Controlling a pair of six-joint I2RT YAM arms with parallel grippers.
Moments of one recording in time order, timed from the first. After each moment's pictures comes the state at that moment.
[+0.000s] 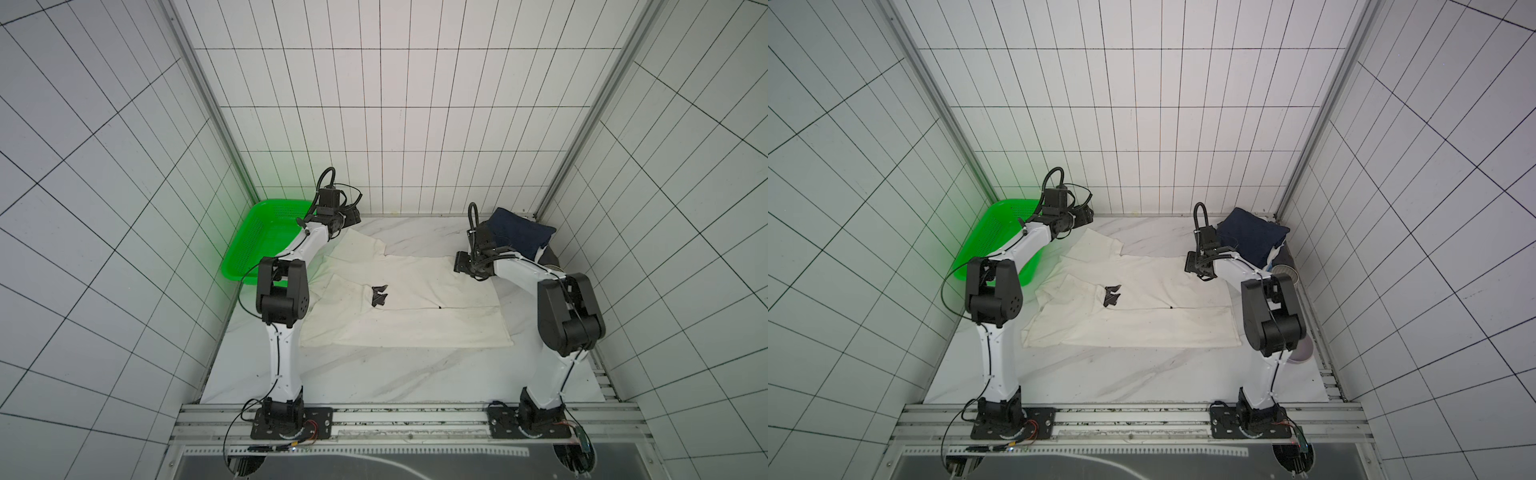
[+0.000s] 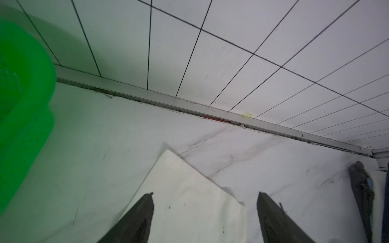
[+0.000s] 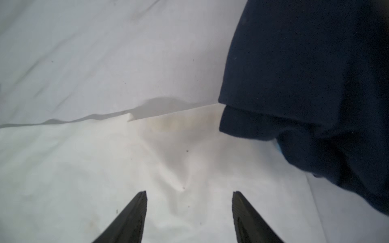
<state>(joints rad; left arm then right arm) -0.14 2.30 1.98 -0.38 0.12 -0.39 0.25 1.92 1.30 -0.40 0.03 0.38</state>
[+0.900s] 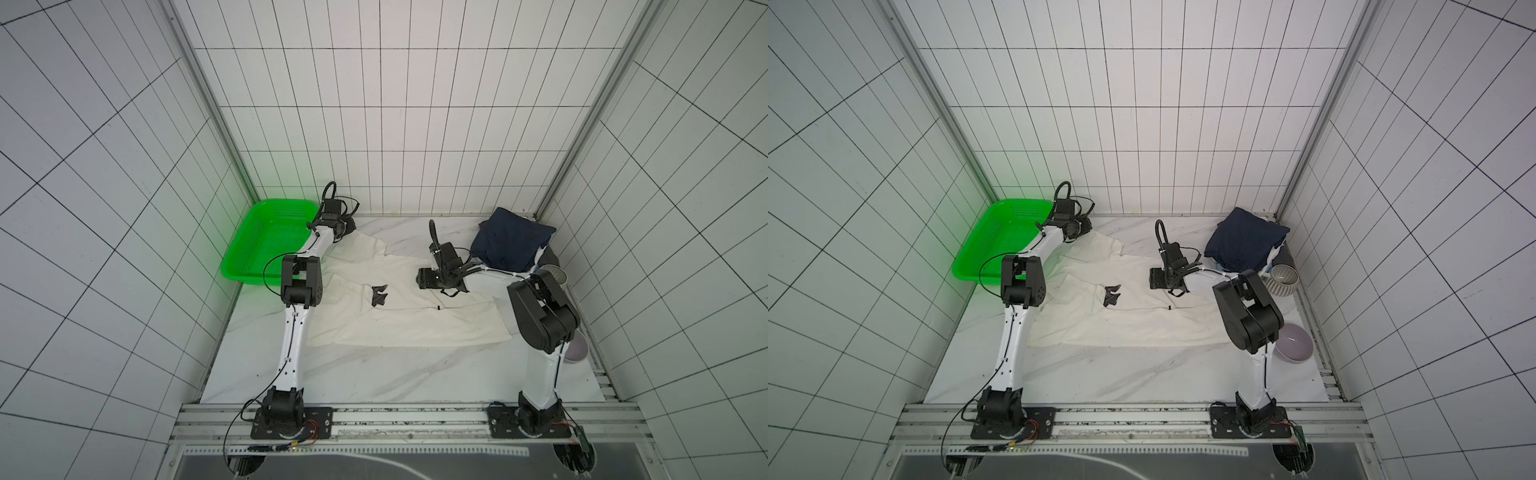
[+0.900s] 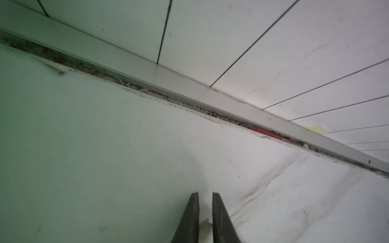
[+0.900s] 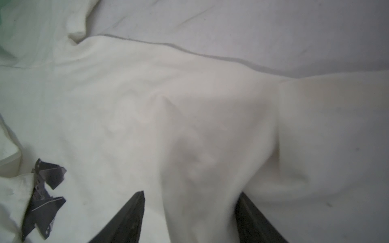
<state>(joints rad) -0.09 2.71 2.38 -0.47 0.18 -0.48 0.51 1.94 1.17 -0.14 -0.12 0.40</state>
